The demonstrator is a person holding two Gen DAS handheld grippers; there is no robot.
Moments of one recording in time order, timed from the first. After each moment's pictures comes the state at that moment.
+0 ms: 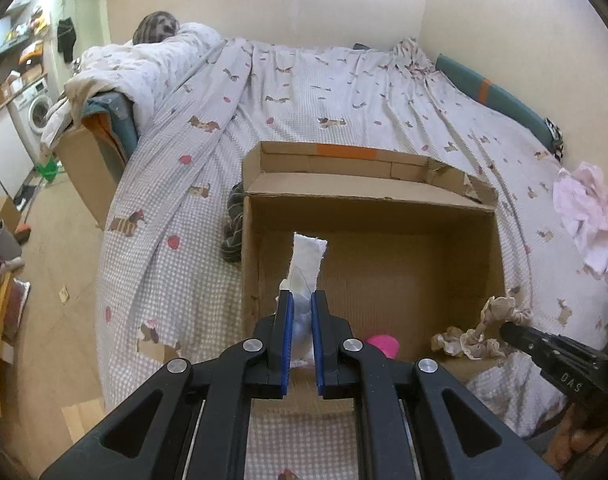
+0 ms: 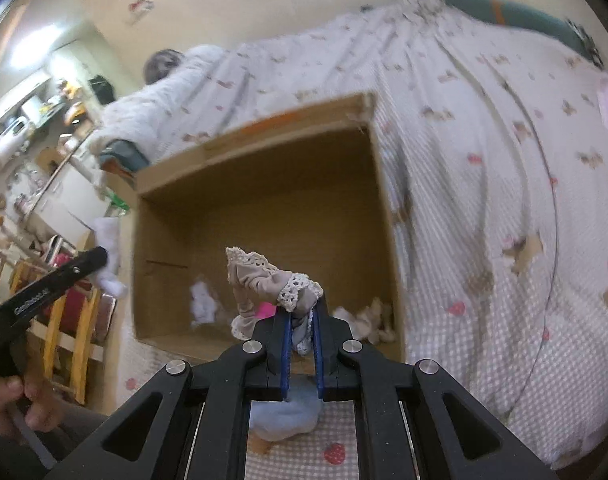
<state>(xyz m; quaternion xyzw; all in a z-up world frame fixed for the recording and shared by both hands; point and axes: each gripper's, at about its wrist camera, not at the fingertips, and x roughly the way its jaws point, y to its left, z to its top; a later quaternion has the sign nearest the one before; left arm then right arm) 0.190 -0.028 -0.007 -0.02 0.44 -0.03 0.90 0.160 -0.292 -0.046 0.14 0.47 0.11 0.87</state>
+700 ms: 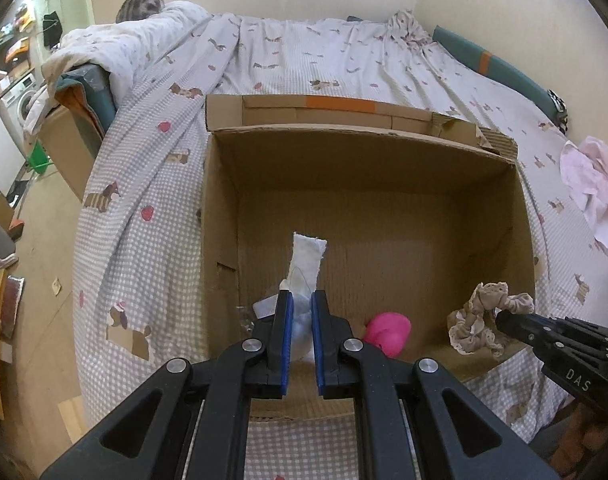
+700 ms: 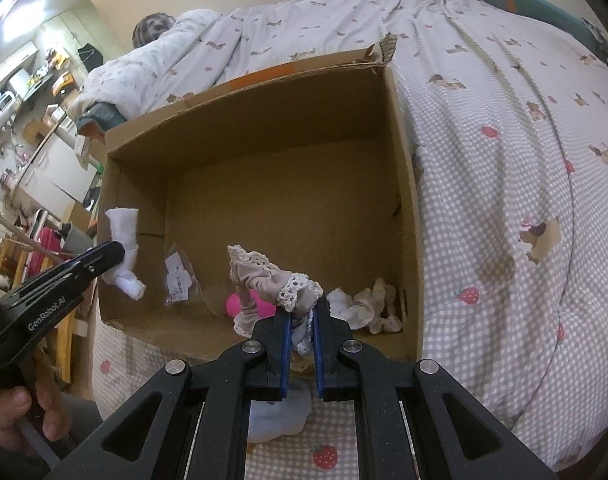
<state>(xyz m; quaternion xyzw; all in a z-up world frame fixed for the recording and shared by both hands) 0.200 -0.044 -0.061 -0.01 0.47 -0.04 0.88 0.175 -0.273 -0.076 0.10 0.51 0.11 0.85</state>
